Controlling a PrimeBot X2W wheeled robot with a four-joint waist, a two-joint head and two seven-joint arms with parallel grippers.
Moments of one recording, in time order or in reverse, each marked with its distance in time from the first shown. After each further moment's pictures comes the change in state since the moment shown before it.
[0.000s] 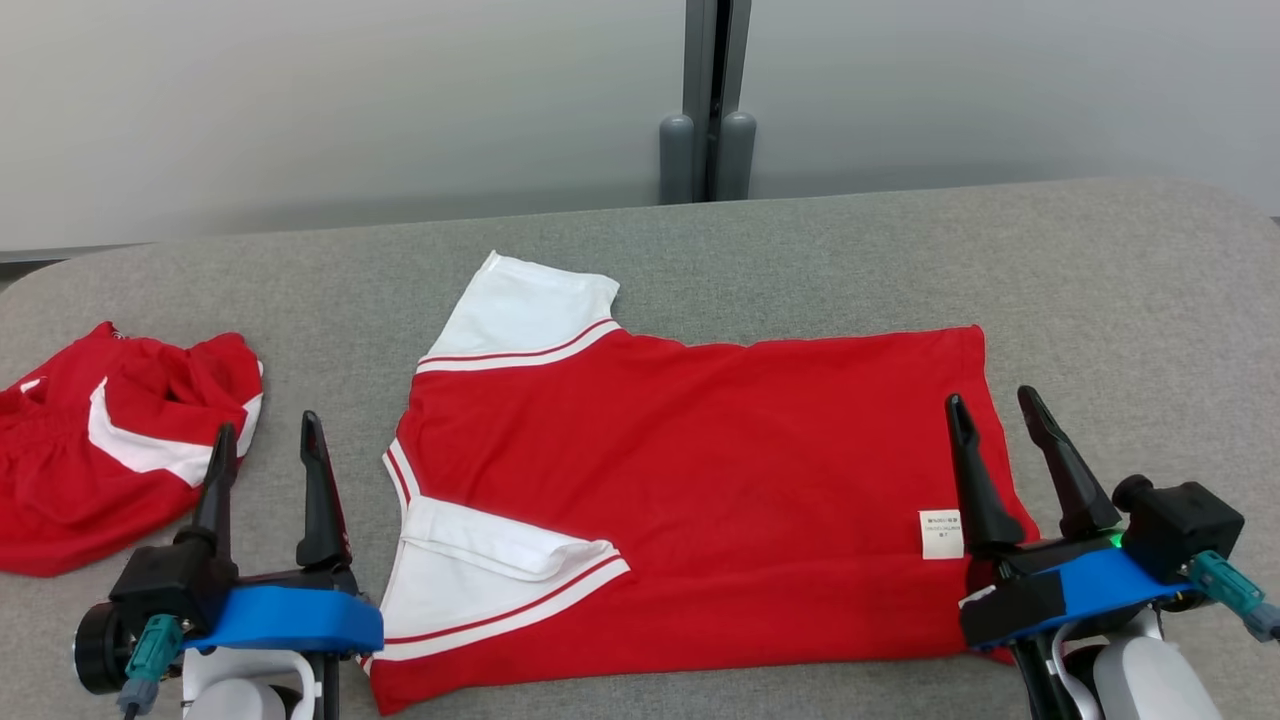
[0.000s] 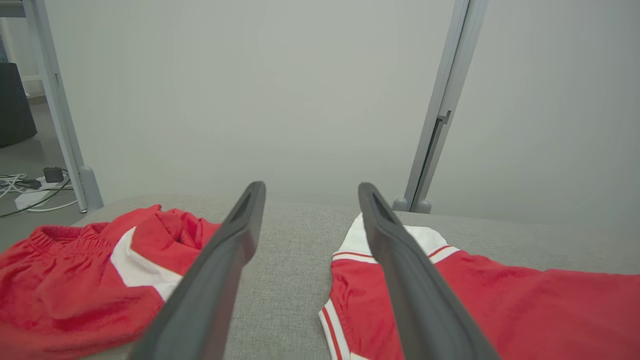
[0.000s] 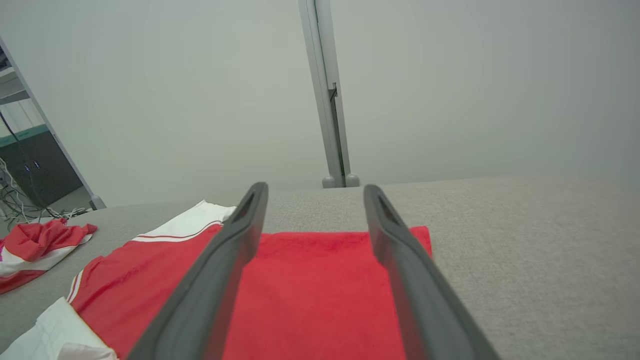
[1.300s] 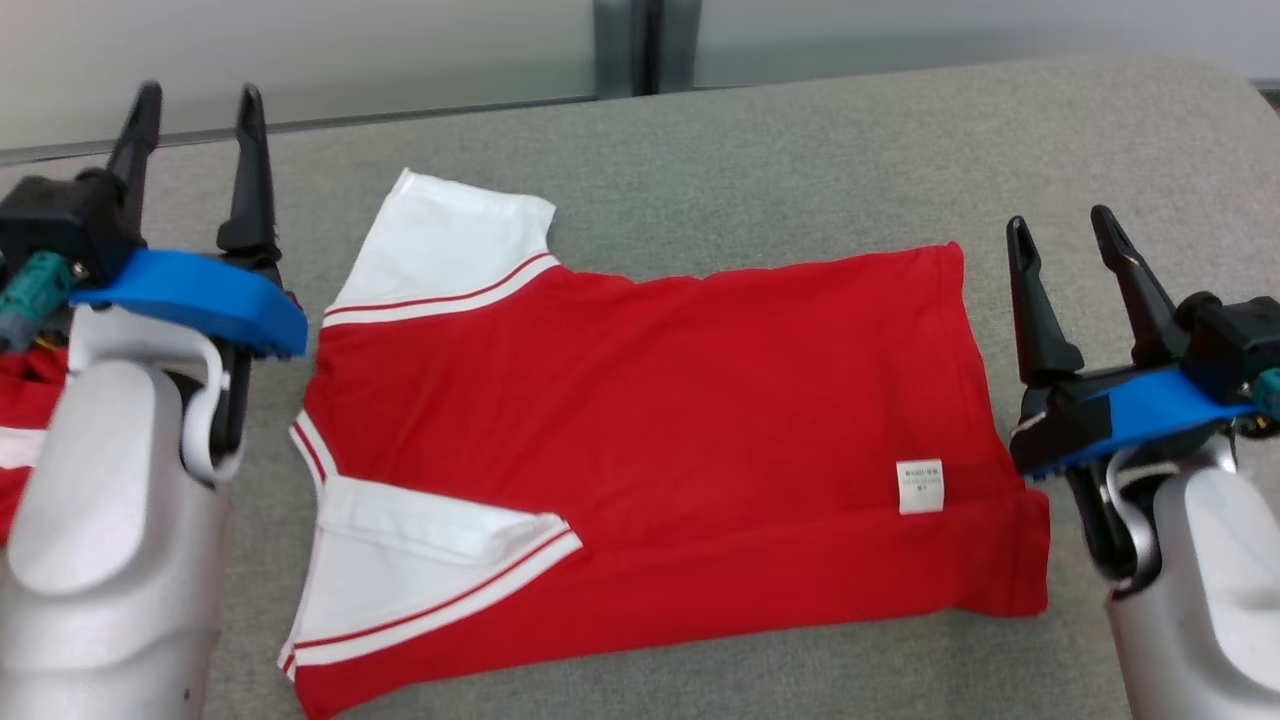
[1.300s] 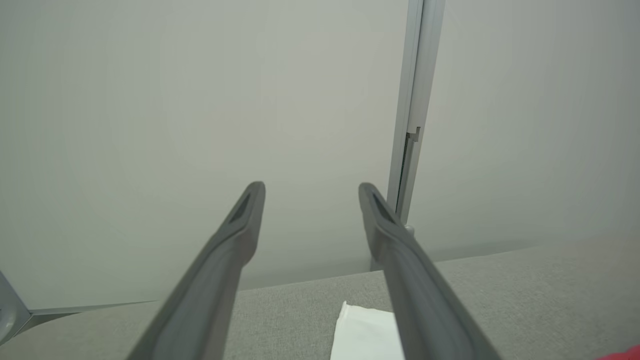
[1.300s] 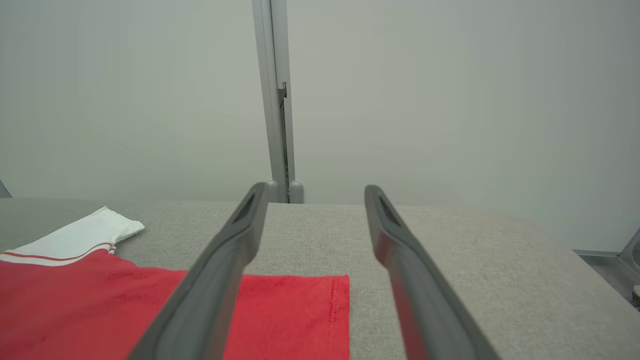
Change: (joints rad) left arm -0.513 0.073 0.001 0.227 0.060 -0.132 0.134; right arm -0.263 -0.043 -0.073 0.066 -0.108 0.000 0.085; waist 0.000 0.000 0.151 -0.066
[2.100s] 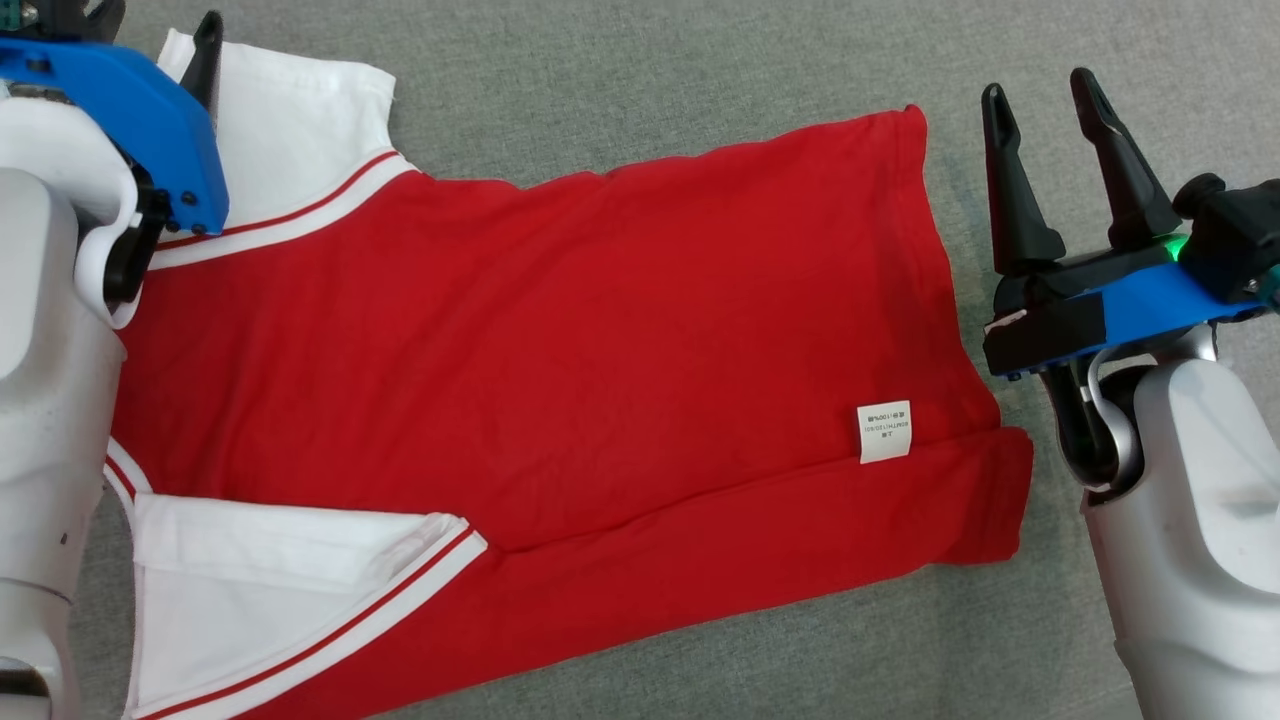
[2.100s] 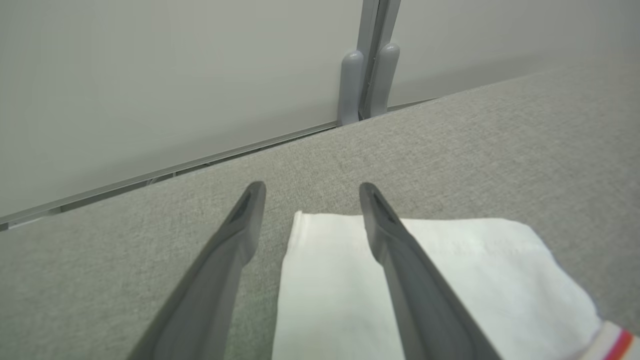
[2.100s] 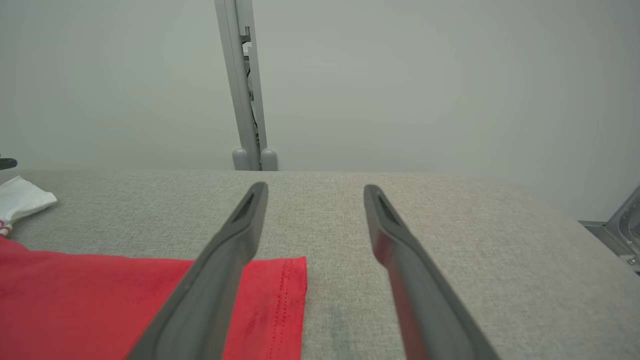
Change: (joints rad) left arm -0.428 0.154 -0.299 0.389 -0.162 -0.030 0.326; right arm -0.203 -0.013 0.084 0.065 0.072 0.000 -0.060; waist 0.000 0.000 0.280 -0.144
